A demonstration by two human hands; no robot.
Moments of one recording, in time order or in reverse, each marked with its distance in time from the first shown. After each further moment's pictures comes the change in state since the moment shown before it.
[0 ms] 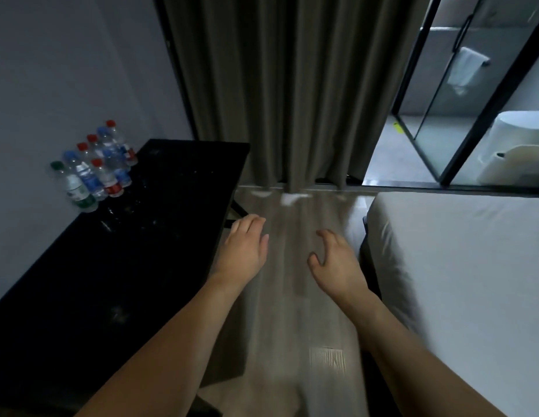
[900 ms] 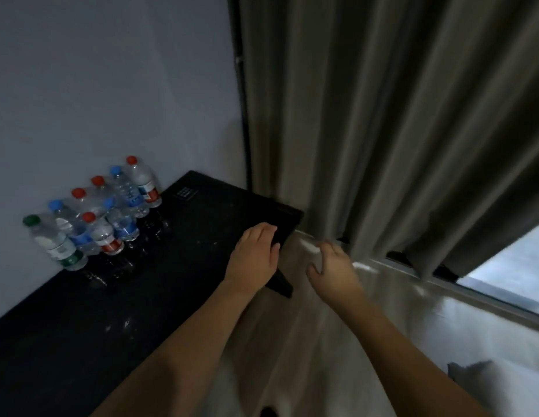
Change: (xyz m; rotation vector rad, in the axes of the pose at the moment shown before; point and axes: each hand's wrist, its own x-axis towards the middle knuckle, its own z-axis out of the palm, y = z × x) left_hand 0.443 -0.192 0.123 0.009 0.091 -0.297; right_hand 0.563 -0.032 0.091 -0.016 -0.290 -0.262
